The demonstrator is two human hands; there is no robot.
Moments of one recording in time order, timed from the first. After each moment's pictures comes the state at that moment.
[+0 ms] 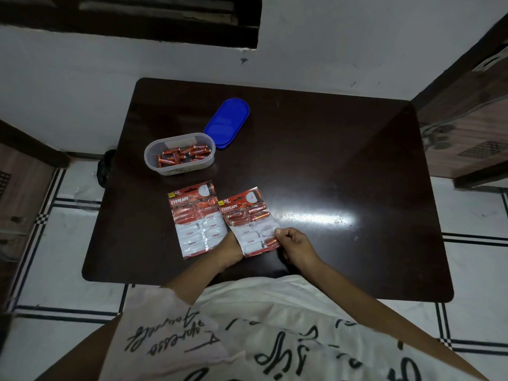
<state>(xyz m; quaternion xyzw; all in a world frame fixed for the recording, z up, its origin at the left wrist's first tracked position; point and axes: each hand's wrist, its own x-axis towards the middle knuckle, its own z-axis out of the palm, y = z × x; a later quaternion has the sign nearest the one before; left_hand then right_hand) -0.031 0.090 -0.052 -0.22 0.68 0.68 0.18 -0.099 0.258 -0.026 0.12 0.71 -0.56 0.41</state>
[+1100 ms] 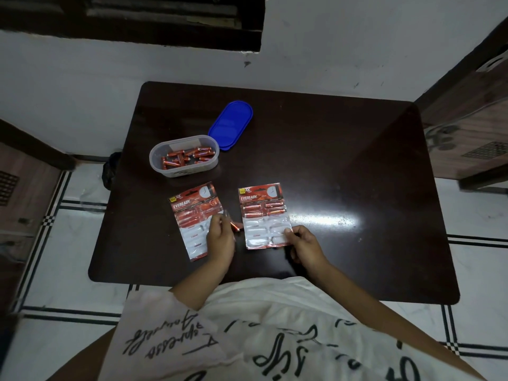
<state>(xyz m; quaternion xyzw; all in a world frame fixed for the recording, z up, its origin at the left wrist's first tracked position) -0.031 0.085 -0.038 -0.47 0.62 0.62 -0.06 -0.103 0.268 -0.031 0.16 0.71 -0.58 0.38</state>
